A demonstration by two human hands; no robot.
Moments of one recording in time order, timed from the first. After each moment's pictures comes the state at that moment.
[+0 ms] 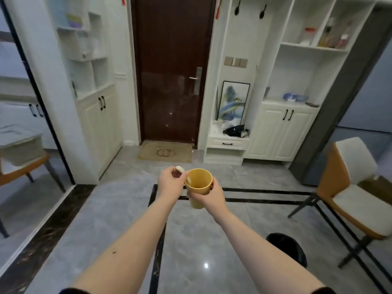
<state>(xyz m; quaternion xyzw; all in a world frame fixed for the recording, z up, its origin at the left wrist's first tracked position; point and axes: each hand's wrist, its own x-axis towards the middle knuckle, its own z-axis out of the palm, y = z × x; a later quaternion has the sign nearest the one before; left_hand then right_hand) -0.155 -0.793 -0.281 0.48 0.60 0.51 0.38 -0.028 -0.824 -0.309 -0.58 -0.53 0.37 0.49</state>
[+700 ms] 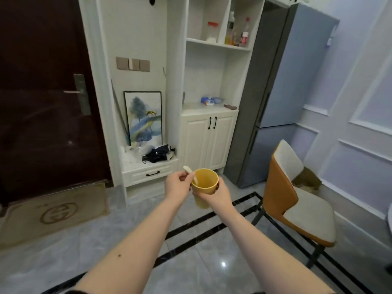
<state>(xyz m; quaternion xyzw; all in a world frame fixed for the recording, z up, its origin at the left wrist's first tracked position) 0.228 -0.301 -0.247 0.64 0.42 0.37 0.53 0.329 -0.382 -0.278 -0.71 -0.37 0.21 0.57</state>
